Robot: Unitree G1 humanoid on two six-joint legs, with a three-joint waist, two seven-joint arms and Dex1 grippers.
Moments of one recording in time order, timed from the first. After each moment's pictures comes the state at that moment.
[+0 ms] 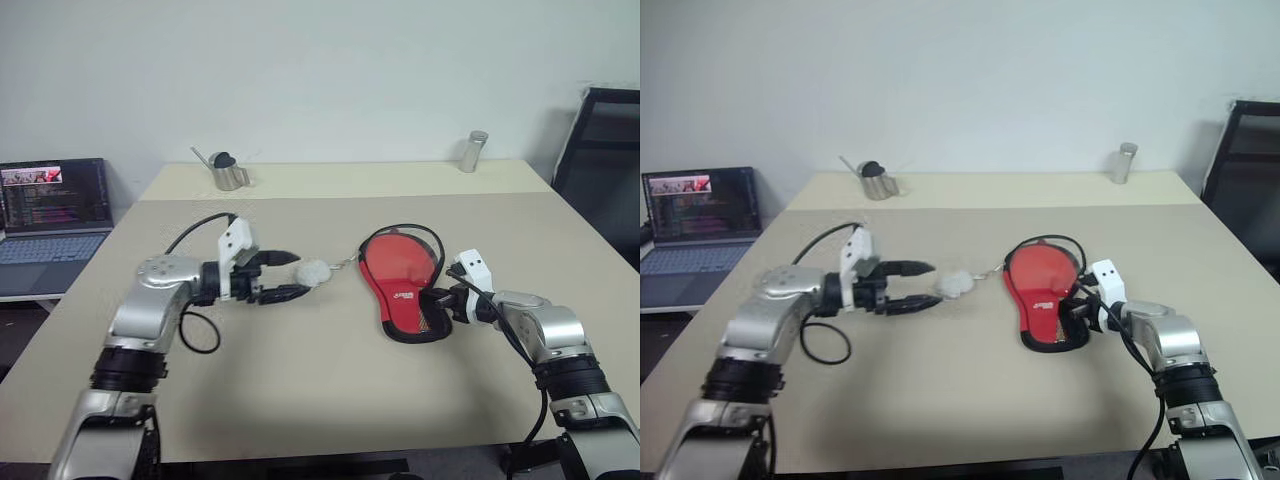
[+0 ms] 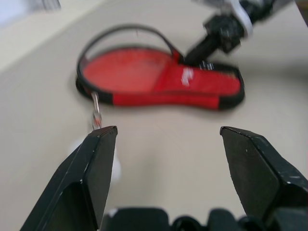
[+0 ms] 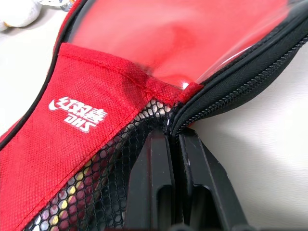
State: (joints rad) left arm -0.60 0.71 0.00 0.19 -0.31 0.33 -1.30; right arm -0.61 -0.49 0.02 0.25 0.30 0.81 0.65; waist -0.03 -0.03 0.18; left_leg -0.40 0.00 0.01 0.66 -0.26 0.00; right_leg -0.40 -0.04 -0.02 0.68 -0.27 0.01
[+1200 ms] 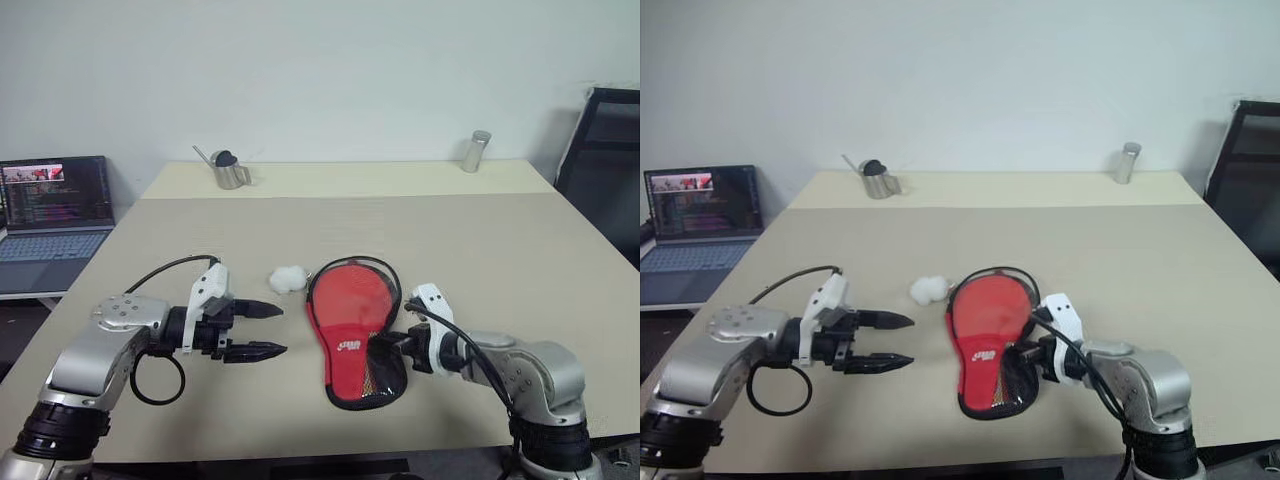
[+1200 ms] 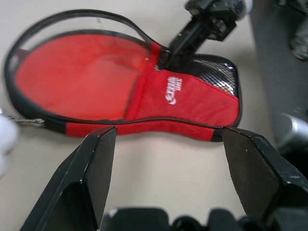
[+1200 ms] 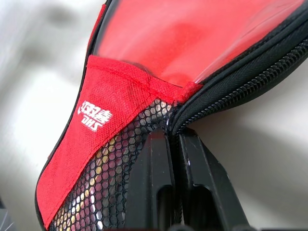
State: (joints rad) left arm -0.30 0.88 0.03 -0.14 -0.47 0.47 -1.37; right arm -0.36 -0.19 -0.07 -0.53 0.47 1.54 0.38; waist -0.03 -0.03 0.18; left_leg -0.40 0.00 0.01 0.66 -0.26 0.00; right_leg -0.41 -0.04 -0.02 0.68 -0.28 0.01
